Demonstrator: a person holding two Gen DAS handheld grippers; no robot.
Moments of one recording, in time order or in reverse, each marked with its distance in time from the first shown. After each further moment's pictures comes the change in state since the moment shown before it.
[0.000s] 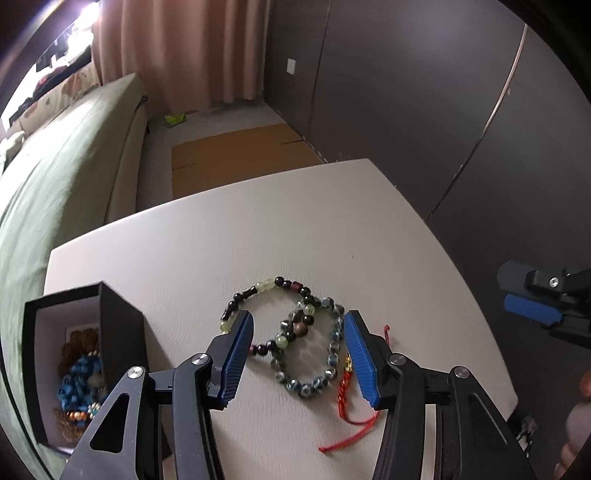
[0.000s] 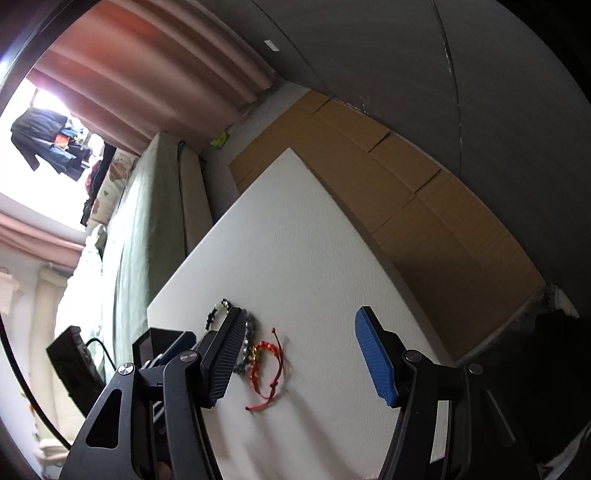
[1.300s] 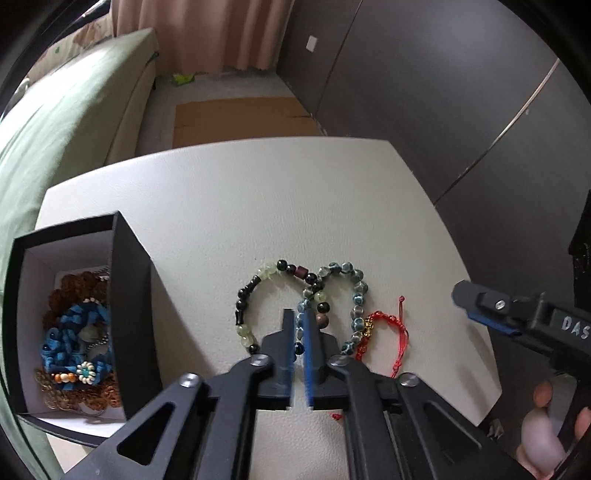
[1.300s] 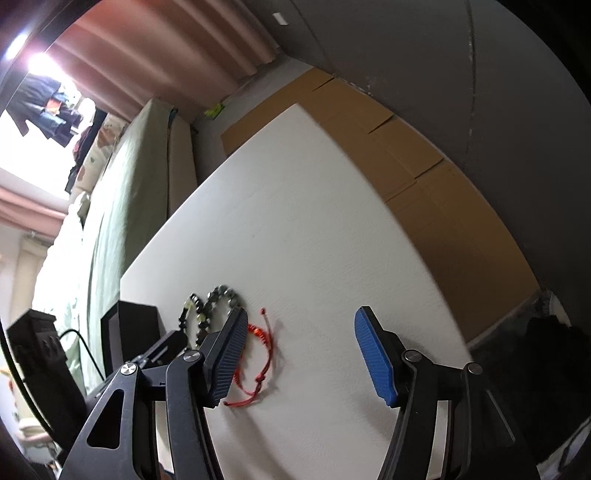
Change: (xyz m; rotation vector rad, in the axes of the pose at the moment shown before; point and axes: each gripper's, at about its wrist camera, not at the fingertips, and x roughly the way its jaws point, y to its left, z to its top) left arm -0.001 0.030 -0.016 -0.130 0.104 -0.078; right arm 0.043 0.014 -0.009 -0.071 0.083 -0.076
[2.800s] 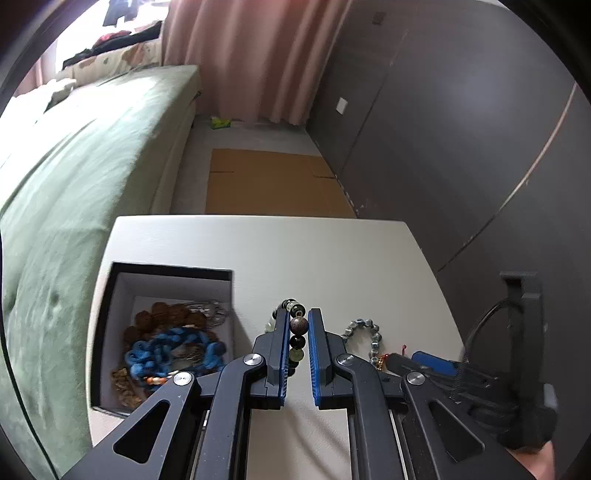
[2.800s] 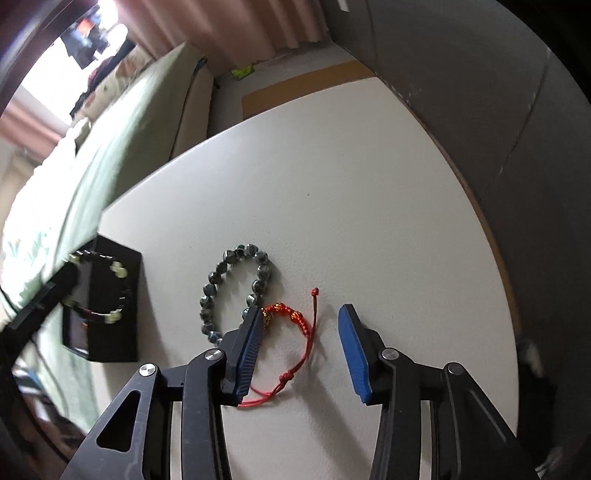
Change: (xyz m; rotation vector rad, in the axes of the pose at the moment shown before) left arm -0.084 0.042 -0.005 -0.120 -0.238 0.030; right arm 0.039 0.057 -0.021 -0.301 0.061 -0.133
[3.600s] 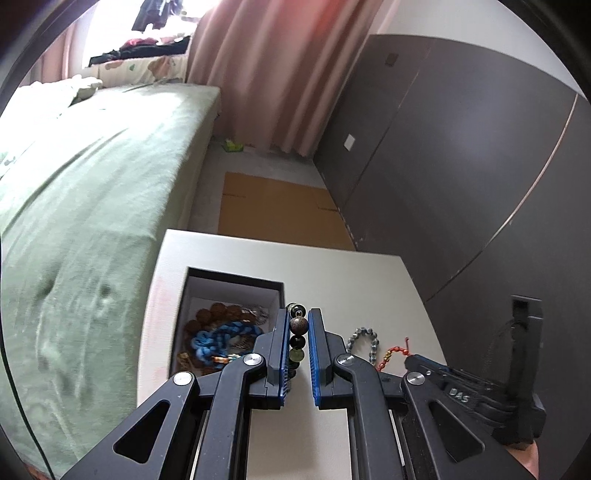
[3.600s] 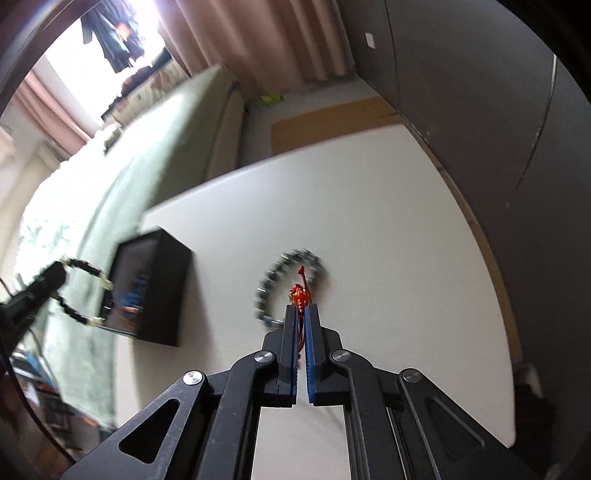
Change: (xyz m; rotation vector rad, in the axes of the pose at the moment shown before) left arm -0.076 0.037 -0.006 -0.072 -0.118 -0.027; right arm -0.071 0.017 -0.034 -0.053 -0.149 0.096
